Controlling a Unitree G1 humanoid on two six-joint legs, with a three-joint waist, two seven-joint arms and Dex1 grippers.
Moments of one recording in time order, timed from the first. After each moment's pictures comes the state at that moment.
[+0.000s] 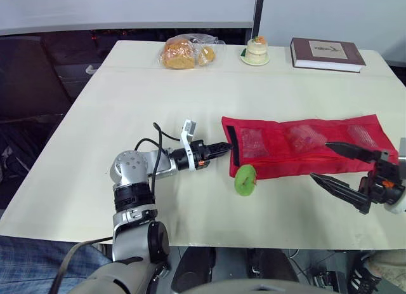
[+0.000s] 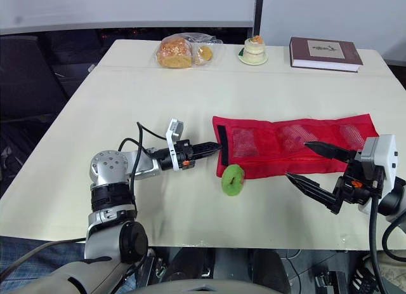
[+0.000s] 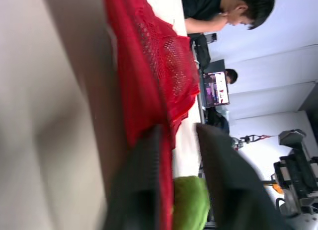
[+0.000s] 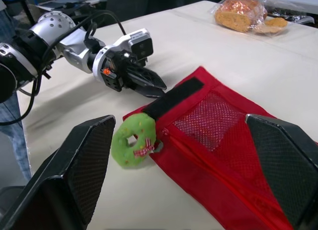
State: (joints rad) left arm -0.63 0.15 0.46 0.21 -0.92 1.55 -0.41; right arm 0.23 -0.81 -0.56 -0.69 0.93 0.58 0.86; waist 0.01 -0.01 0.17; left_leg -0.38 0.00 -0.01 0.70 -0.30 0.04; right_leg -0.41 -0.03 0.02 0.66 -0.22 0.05
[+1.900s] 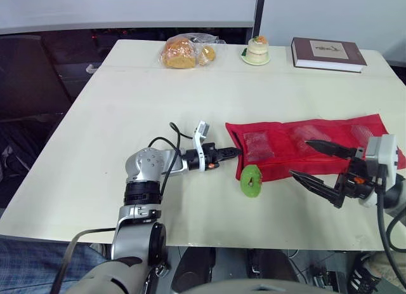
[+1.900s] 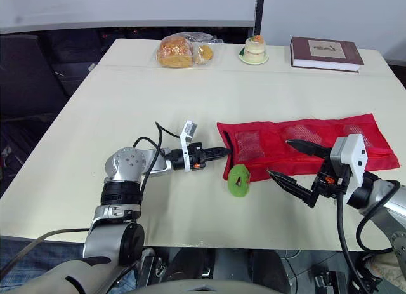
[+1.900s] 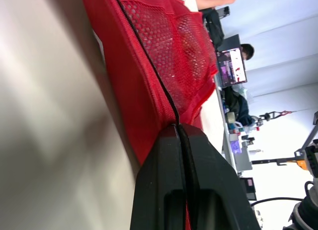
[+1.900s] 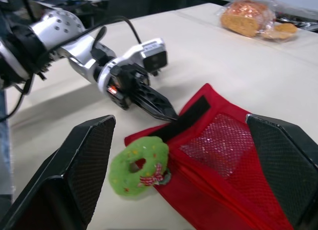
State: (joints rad) left arm -0.64 0.23 0.21 0.27 -0.82 1.37 -0.56; right arm 0.15 -0.76 -0.33 -0.72 0.78 0.54 0.74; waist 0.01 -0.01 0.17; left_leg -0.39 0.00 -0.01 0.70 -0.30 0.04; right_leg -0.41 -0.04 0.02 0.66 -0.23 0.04
